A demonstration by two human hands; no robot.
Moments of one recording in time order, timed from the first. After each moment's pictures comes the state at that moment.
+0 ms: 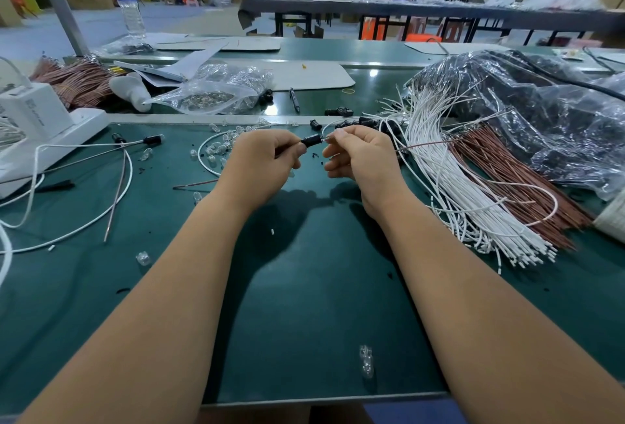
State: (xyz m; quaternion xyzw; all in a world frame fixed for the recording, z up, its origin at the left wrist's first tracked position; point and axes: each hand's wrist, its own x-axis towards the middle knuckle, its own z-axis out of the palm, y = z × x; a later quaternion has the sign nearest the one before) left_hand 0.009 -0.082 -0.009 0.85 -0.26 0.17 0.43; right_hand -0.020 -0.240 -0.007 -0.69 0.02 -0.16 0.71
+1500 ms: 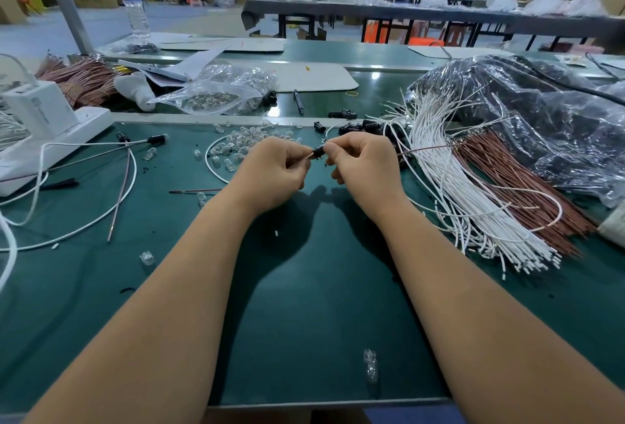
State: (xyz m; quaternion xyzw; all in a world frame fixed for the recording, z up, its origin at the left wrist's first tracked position) left_hand 0.008 -0.082 -0.010 0.85 -0.29 0.08 0.43; right_hand -0.022 -0.236 -0.011 -0.82 0.00 -0.24 0.53
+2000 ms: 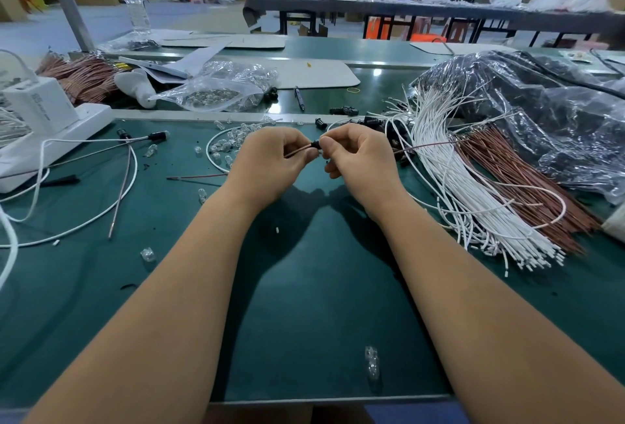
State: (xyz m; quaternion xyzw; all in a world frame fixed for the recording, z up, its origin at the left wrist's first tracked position) left_hand 0.010 -0.085 -0.008 0.85 -0.26 0.16 0.42; right_hand -0.023 -0.231 -0.009 -0.78 -0.03 -0.21 0.59
